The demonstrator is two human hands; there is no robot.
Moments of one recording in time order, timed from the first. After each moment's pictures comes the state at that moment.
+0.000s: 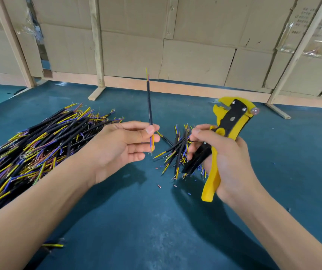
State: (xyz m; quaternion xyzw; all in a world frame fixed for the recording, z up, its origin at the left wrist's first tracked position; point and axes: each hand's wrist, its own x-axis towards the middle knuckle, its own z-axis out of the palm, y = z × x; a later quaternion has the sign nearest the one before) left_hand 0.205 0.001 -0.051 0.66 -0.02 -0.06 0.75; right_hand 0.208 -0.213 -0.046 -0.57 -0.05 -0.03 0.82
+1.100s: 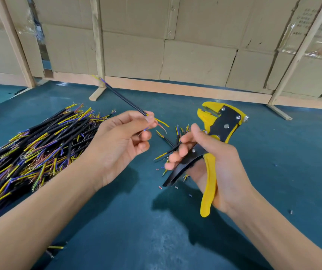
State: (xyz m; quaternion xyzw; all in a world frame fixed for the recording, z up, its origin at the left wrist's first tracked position) left_hand 0.202 -0.015 -0.043 0.53 -0.03 0.04 0.85; right_hand 0.198 -0.204 -0.049 -0.50 -0.10 0.14 0.85
